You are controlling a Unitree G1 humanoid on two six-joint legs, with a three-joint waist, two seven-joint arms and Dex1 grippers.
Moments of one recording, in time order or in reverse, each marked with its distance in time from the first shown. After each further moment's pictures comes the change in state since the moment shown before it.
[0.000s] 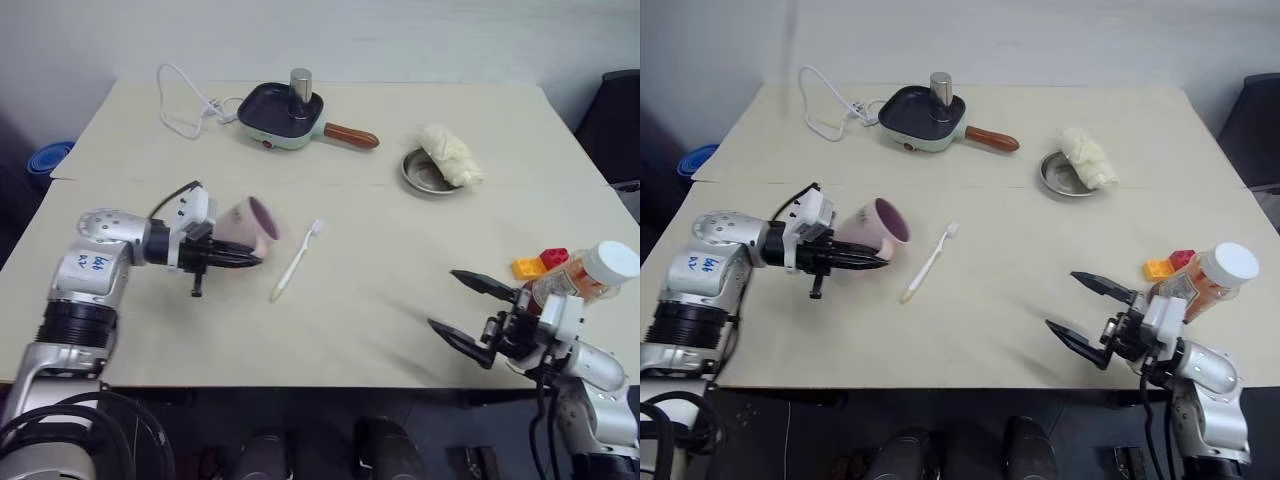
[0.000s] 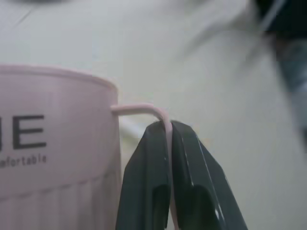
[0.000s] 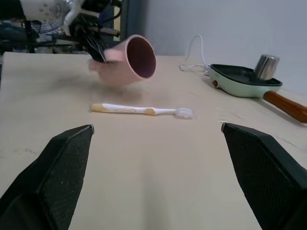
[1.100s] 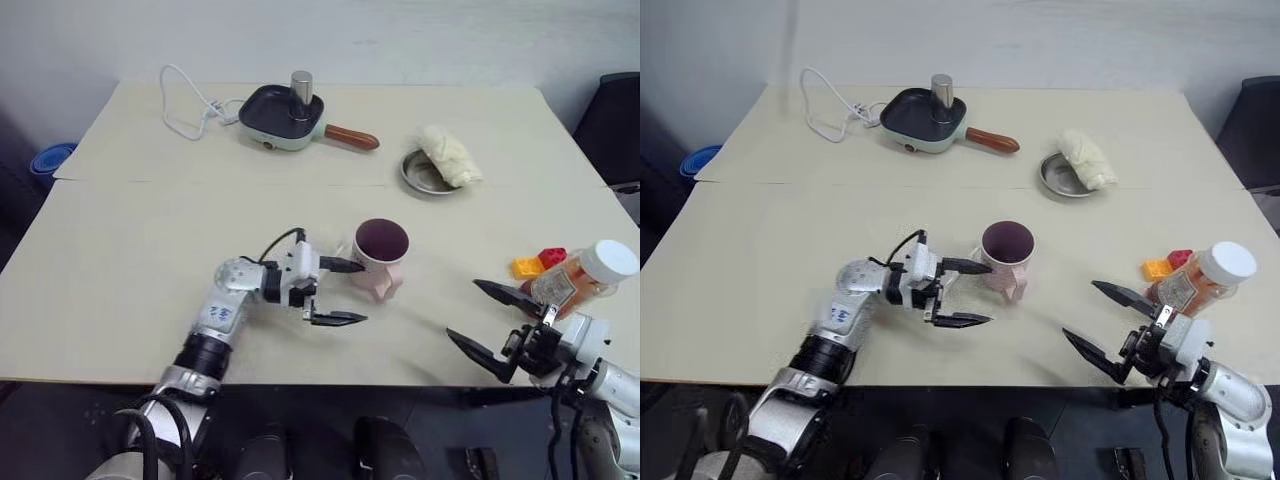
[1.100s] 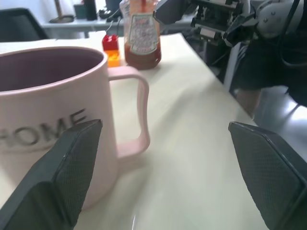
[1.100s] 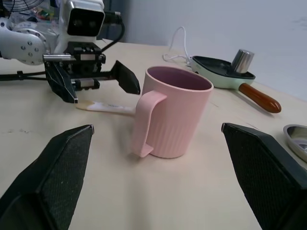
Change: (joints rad) left arm 0.134 -0.375 -0.138 0.046 0.236 -0.383 0.210; right arm 0.055 -0.005 -0.006 -0.003 -0.031 -0.067 -0.029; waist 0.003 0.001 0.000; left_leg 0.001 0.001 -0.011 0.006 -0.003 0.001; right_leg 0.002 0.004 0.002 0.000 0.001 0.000
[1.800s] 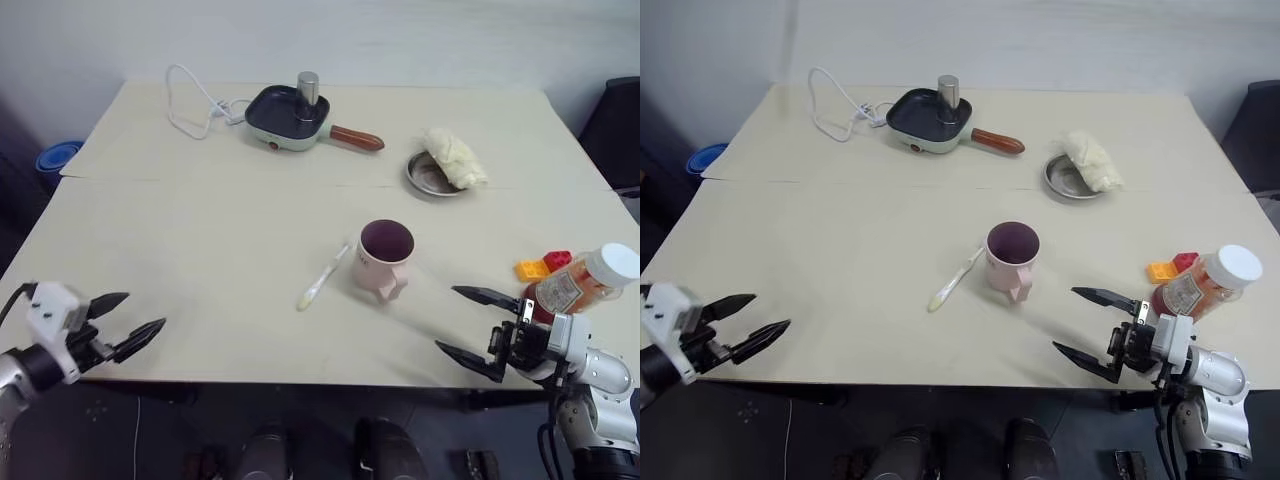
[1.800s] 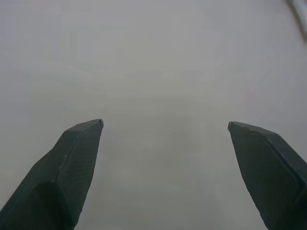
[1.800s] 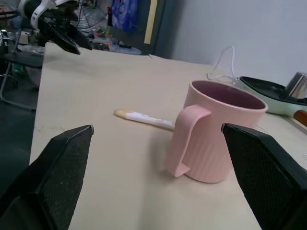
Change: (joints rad) left arm 0.757 0.444 0.759 -0.630 -0.257 0.617 0.427; right arm -0.144 0.001 0.053 0.179 0.052 -0.087 0.252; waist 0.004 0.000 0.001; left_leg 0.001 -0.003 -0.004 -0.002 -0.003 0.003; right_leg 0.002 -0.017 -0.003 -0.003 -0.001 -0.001
